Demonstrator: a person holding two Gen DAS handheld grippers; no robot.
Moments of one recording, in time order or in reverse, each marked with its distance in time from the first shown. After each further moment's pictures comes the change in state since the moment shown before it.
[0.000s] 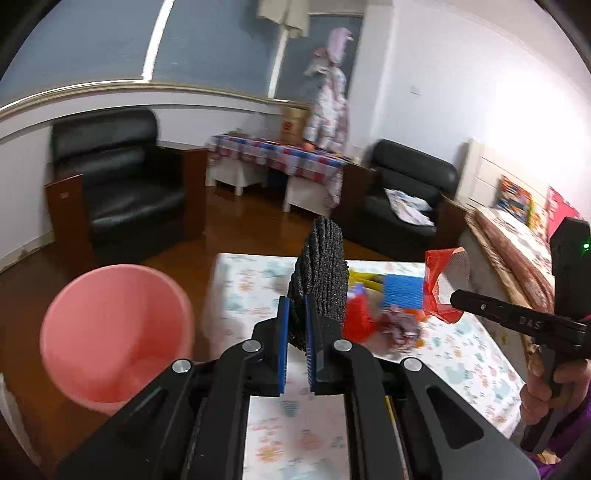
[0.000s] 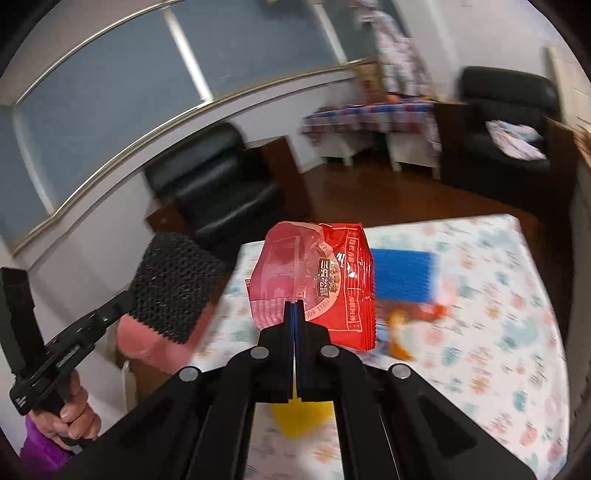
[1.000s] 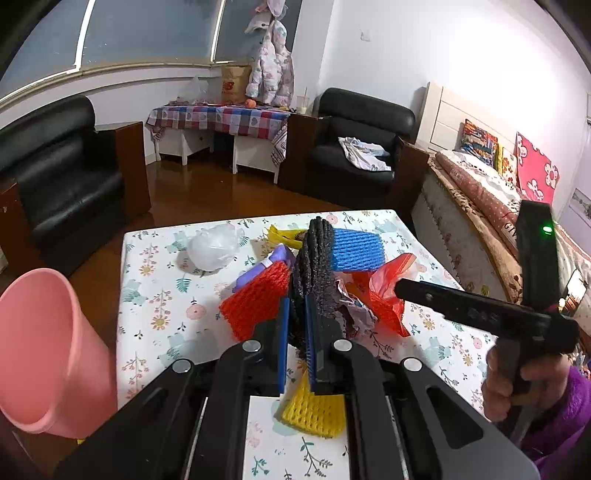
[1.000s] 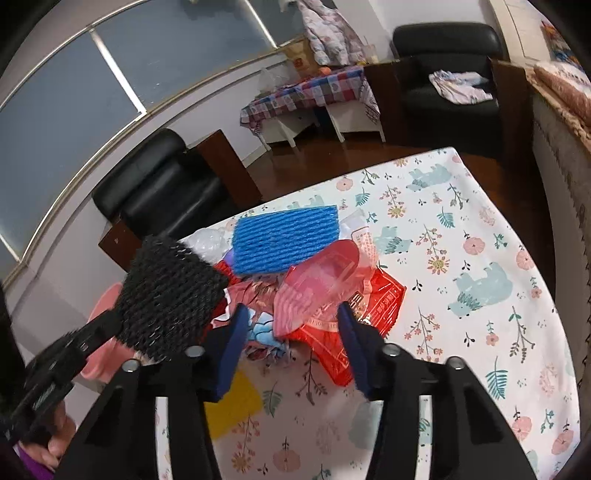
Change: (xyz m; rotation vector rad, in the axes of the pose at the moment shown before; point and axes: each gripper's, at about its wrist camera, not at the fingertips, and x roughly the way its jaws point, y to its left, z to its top) left arm 0.085 -0.086 -0.013 0.151 0.178 -0.167; right arm 0.030 -0.116 -0.026 0.252 0.041 -0.142
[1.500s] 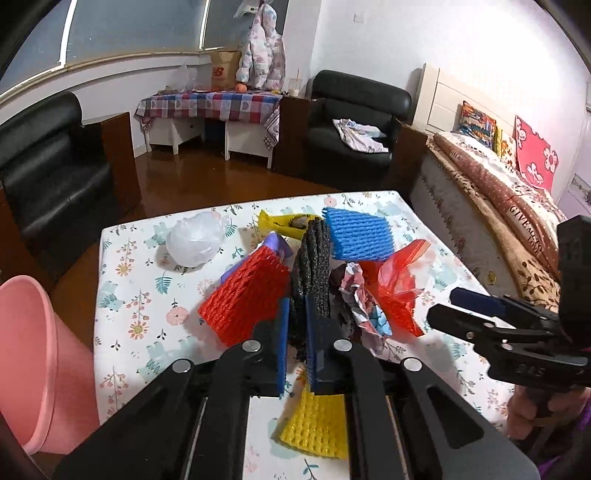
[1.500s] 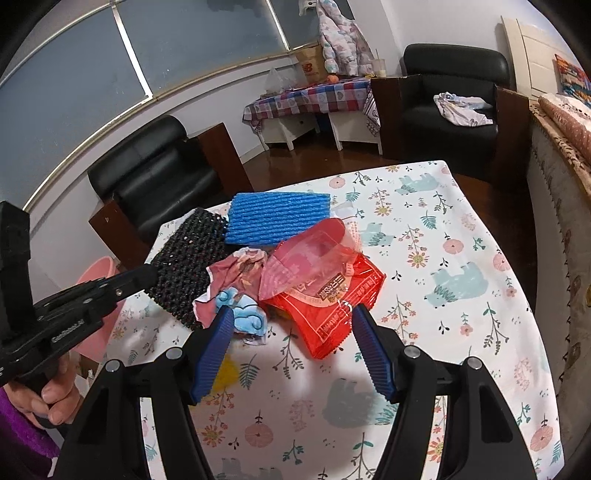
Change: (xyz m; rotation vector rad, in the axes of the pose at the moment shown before) left arm 0.041 -0.003 0.003 0.032 0.065 -0.014; right arm -0.018 0.004 -0.026 -0.123 -0.029 -0.053
